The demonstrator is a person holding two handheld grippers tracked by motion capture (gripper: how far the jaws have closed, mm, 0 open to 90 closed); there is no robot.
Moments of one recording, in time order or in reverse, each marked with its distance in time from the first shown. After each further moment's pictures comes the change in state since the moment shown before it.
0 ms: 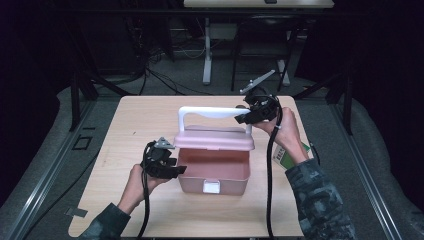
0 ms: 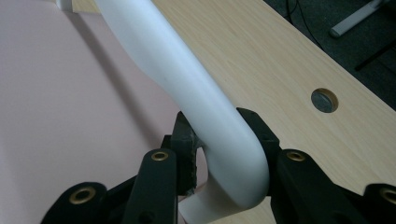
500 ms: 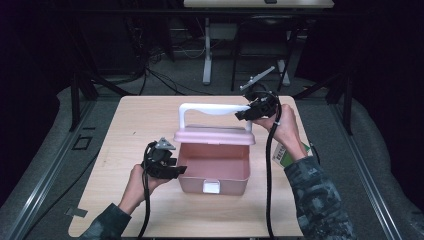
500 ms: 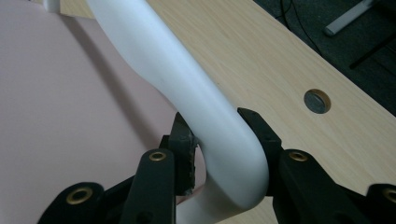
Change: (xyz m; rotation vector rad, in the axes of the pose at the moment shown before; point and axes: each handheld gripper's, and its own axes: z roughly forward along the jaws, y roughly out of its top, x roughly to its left) left arm -0.001 0.000 0.001 0.003 0.008 0.013; right arm -0.008 0.005 0.003 -0.001 -0.018 0.022
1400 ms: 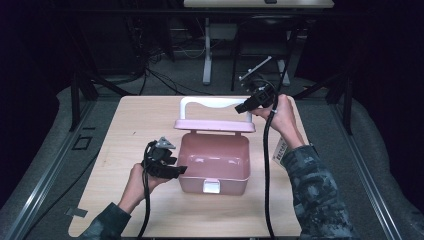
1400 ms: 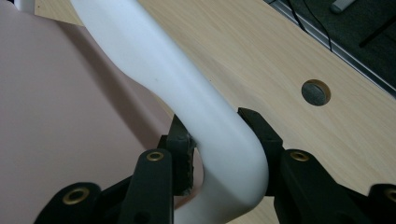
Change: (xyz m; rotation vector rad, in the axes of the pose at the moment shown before) left arm 0.004 0.001 0.001 0.007 0.002 -0.007; right arm -0.024 0.018 0.013 0.064 0.029 0.074
